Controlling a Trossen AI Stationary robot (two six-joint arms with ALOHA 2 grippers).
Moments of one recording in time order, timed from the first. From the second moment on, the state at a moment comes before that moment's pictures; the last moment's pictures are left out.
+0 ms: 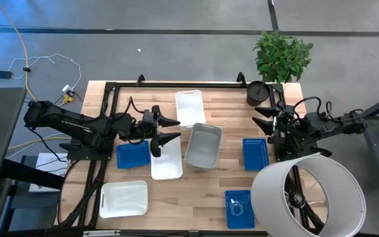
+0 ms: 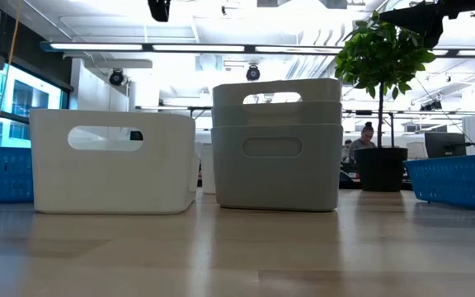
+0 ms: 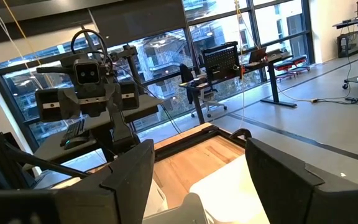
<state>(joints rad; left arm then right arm) -0.03 1.13 0.74 0.42 -0.24 -0.20 0.26 0.30 0.44 -0.03 0.62 0.20</state>
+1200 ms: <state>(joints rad) -0.03 1.13 0.74 0.42 -0.33 -0.16 0.26 0.30 0.44 -0.03 0.63 0.23</state>
